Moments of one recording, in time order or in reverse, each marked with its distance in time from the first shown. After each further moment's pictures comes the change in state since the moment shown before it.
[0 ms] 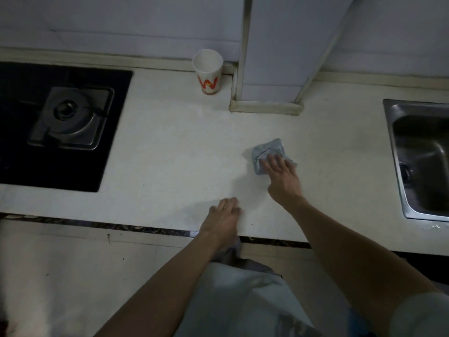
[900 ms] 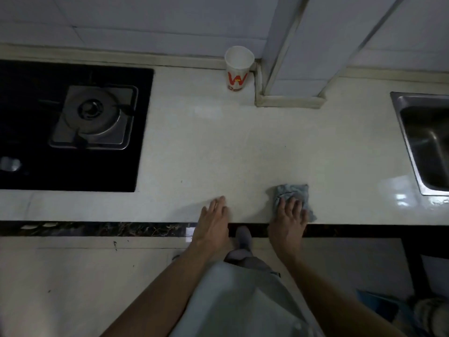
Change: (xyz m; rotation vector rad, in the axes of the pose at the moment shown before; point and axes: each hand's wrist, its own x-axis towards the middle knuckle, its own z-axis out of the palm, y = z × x) left_hand -0.067 -0.132 0.044 -0.017 0.174 -0.021; right_hand -0.105 -0.166 0.079 -0.001 0.013 0.584
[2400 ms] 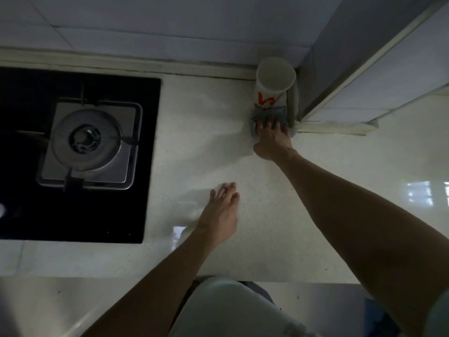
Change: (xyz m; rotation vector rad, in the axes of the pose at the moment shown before) left_hand 0.133 -0.090 -0.085 0.009 -0.127 0.054; right_hand 0.295 -0.210 -0.108 -0.137 -0.187 -0.359
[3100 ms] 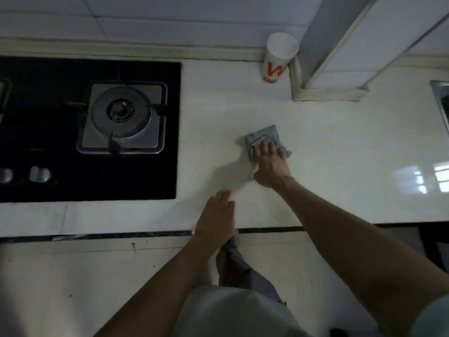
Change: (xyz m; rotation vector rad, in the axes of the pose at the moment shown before) left_hand -0.135 -0.027 0.069 -0.051 0.206 0.047; right_hand -0.164 -0.061 0.090 -0.033 0.022 -0.067
